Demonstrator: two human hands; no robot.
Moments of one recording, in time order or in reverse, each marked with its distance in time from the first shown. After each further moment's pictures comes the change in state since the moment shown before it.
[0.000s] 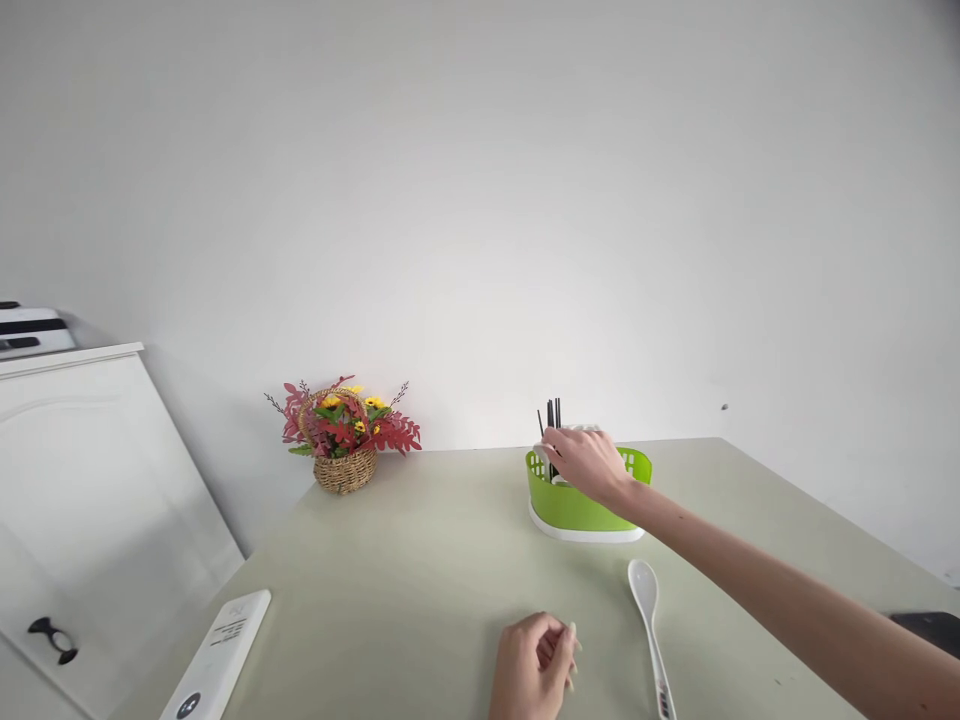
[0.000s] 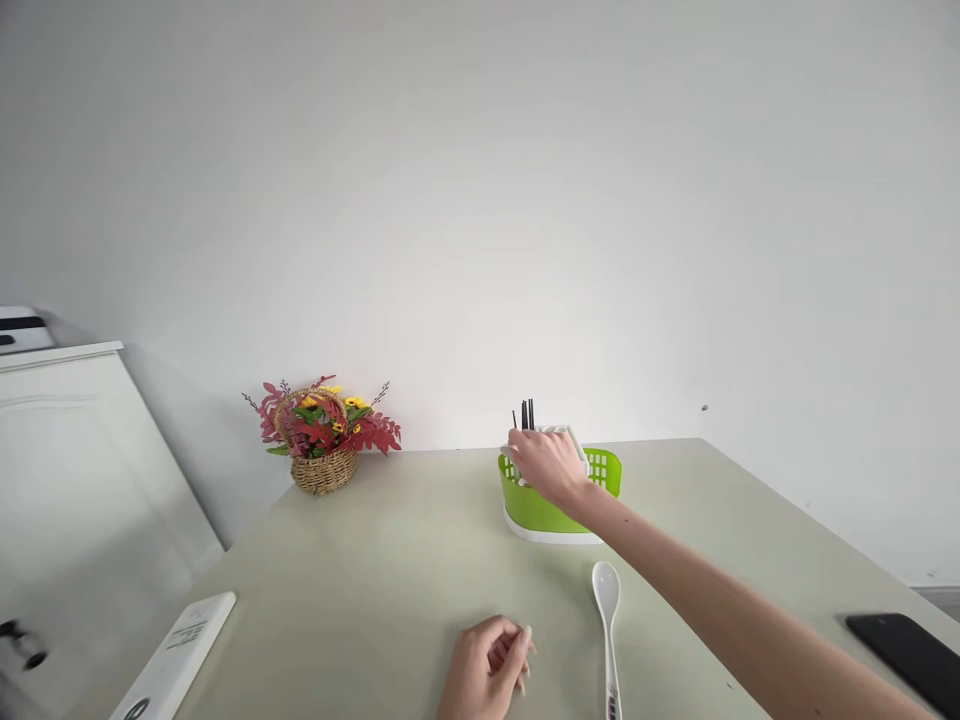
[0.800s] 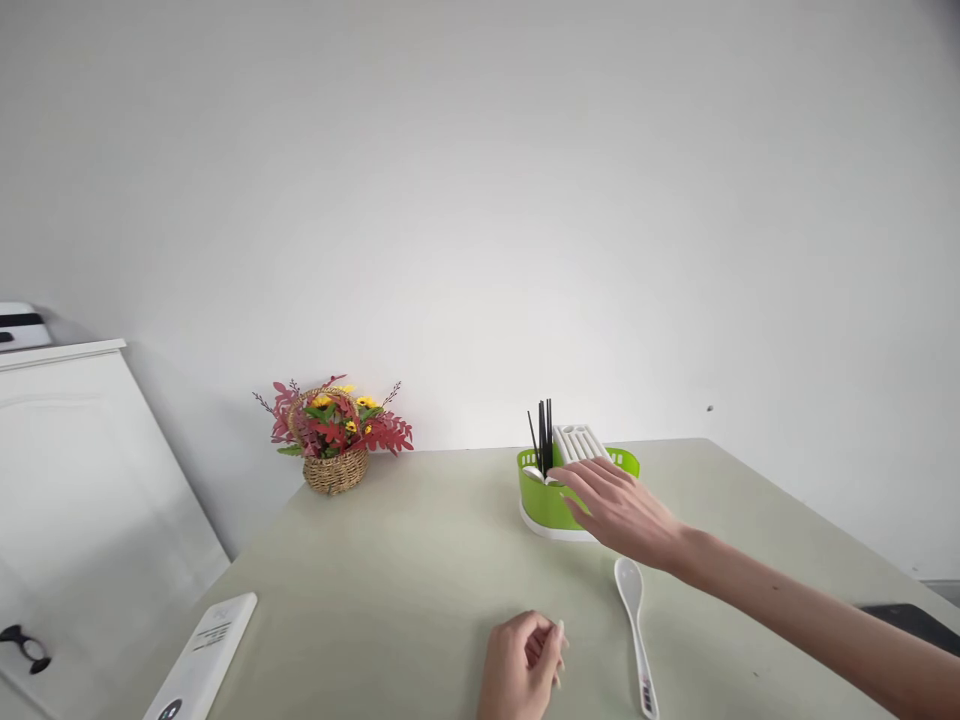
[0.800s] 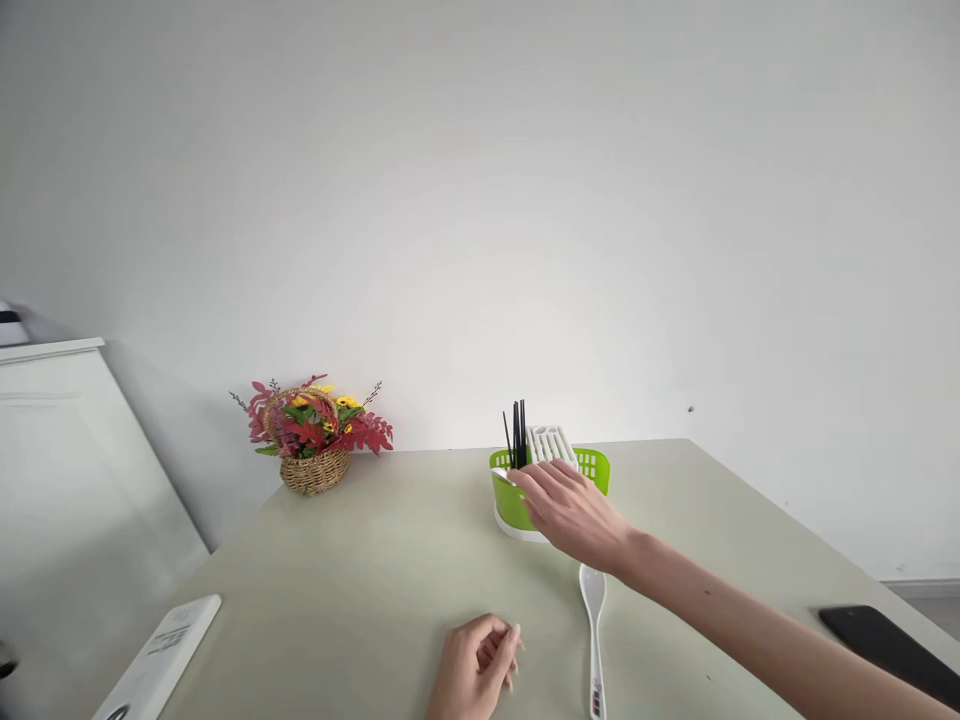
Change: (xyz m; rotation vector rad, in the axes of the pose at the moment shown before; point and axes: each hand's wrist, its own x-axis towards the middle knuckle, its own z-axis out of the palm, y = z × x) left_hand -0.001 0.004 -0.002 0.003 -0.008 0.008; right_hand -0.074 0.018 -0.013 0.026 0.079 -0.341
